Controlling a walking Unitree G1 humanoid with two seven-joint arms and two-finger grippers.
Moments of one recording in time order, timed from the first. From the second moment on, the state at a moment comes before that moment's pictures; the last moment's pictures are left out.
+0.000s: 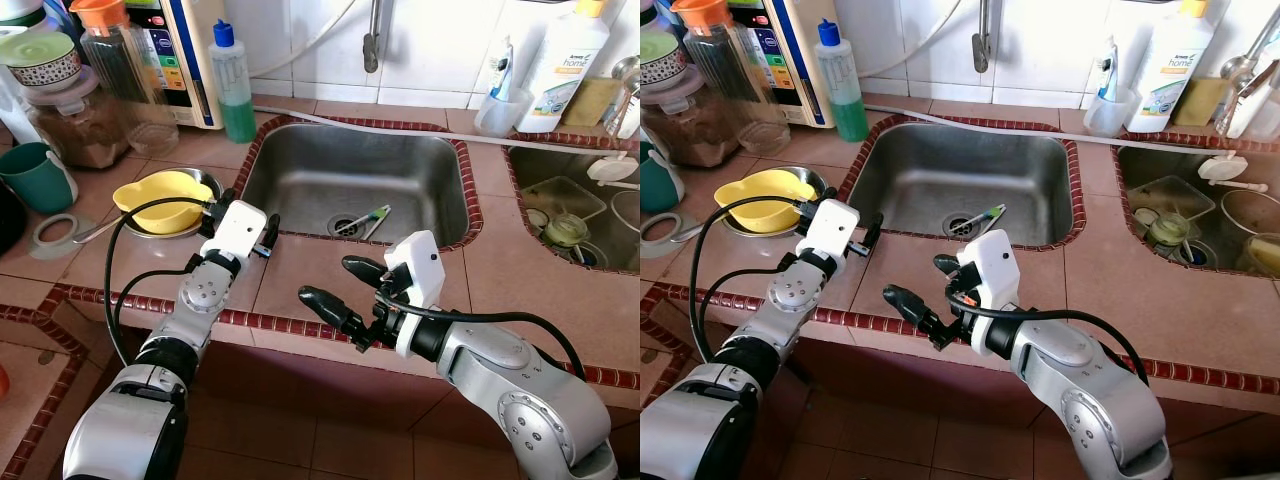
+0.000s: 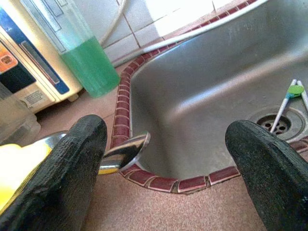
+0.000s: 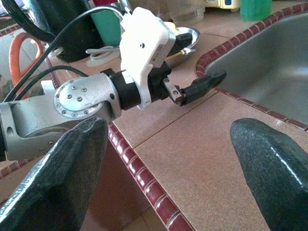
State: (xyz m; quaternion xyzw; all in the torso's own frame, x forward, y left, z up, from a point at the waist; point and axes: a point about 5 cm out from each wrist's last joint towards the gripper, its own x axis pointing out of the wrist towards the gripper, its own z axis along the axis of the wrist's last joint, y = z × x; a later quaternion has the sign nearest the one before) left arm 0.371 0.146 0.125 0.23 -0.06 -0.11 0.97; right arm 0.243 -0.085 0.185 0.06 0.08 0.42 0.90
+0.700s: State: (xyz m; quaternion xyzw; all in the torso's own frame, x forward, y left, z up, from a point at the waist) left arm 0.372 0.149 0.125 0.23 -0.06 -0.10 0.97; right arm 0.243 -0.084 0.185 0.06 0.08 0.42 0.90
